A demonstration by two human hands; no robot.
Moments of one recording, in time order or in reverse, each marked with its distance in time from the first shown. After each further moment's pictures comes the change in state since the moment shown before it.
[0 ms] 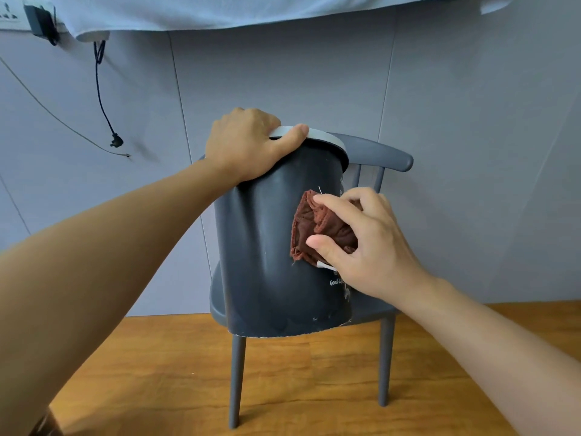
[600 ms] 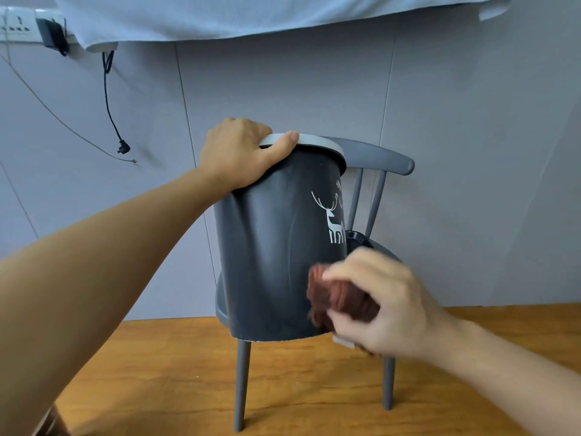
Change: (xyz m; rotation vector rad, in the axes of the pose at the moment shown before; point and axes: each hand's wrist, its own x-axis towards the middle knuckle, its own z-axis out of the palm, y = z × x) left_hand -0.010 -0.013 -0.011 -0.069 -0.012 -0.020; right_hand -0.053 -0.007 -0.014 0.092 -0.074 -0.314
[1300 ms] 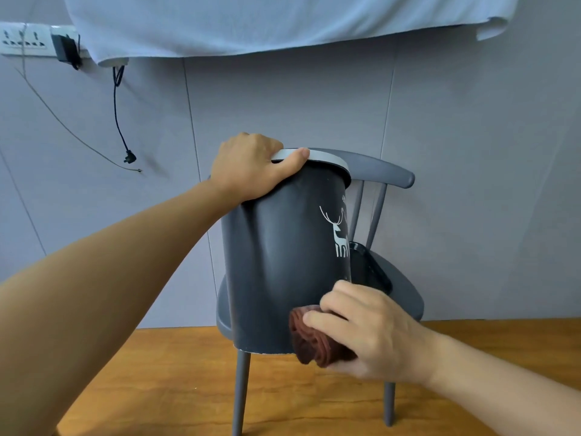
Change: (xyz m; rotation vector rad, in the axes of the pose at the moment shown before) left_hand 0.005 0.005 0.004 0.036 -0.016 0.013; right_hand 0.002 0.003 0.022 -0.214 -0.096 -0.333
